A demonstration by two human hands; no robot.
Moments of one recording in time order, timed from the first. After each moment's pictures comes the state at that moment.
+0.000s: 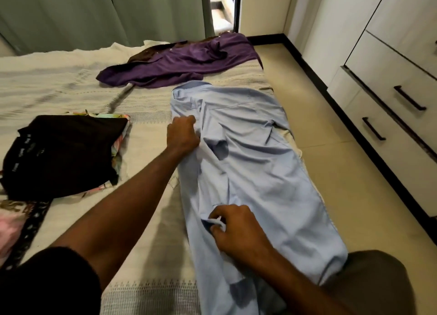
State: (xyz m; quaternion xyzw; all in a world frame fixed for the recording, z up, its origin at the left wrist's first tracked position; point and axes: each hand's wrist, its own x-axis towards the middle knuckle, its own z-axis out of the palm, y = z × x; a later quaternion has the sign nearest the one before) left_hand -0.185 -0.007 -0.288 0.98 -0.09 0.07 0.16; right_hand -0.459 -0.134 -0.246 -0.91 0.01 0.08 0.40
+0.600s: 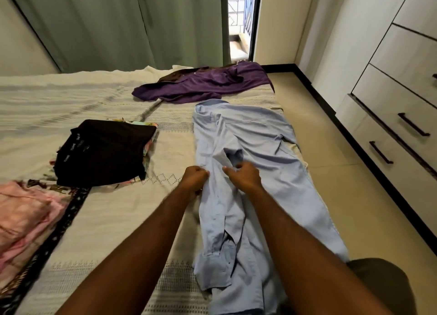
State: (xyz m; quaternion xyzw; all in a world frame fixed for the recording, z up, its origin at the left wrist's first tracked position) left_hand -0.324 0.022 -0.279 0.78 0.17 -0.18 0.57; right_hand -0.349 -0.138 -0.262 -0.87 0.22 0.08 0.44
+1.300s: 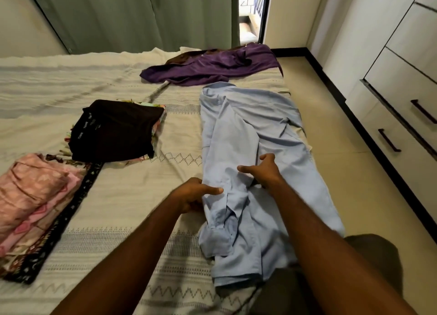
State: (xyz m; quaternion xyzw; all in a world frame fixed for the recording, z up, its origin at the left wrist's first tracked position) left_hand -0.412 0.053 -0.275 0.71 0.15 -0.37 0.58; right_hand -0.389 -0.175 -0.277 -0.80 0.26 0.12 0.53
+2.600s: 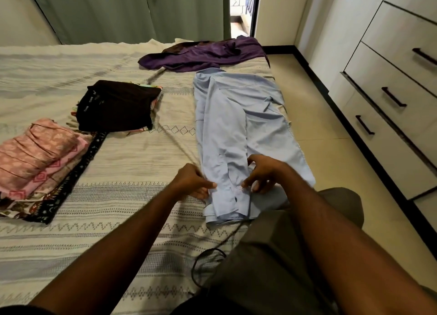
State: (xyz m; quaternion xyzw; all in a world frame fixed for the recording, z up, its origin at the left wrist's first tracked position) left_hand -0.527 0.048 -0.268 0.80 0.08 -0.29 0.52; right_hand -0.520 -0.202 -0.239 -0.84 0.09 0.35 0.40
